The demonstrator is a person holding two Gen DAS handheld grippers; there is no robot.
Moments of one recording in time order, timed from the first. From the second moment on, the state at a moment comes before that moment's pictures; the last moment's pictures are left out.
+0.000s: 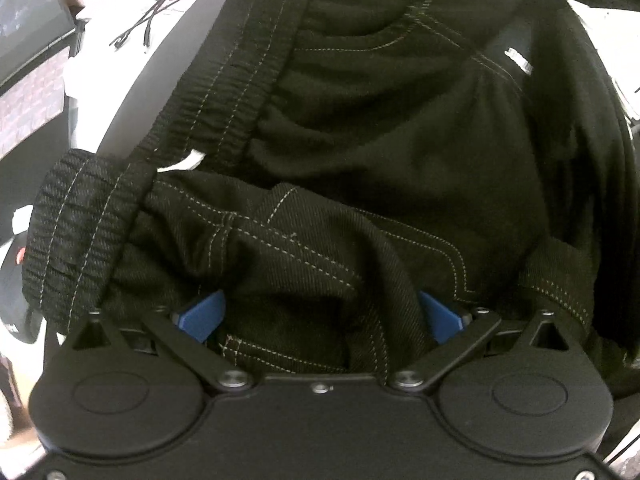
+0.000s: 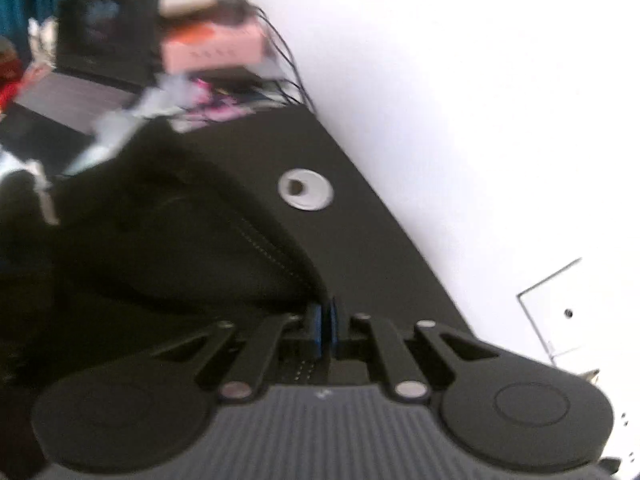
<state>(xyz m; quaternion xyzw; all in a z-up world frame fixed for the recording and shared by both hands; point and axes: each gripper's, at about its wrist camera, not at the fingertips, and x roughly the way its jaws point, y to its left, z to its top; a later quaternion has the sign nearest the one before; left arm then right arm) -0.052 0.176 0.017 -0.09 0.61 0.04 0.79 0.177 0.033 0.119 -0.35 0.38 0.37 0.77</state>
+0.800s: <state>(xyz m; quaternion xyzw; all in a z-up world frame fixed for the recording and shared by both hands) -0.029 0.164 0.013 -0.09 0.61 0.08 0.78 0.177 0.127 0.075 -0.27 0.42 0.49 0.71</state>
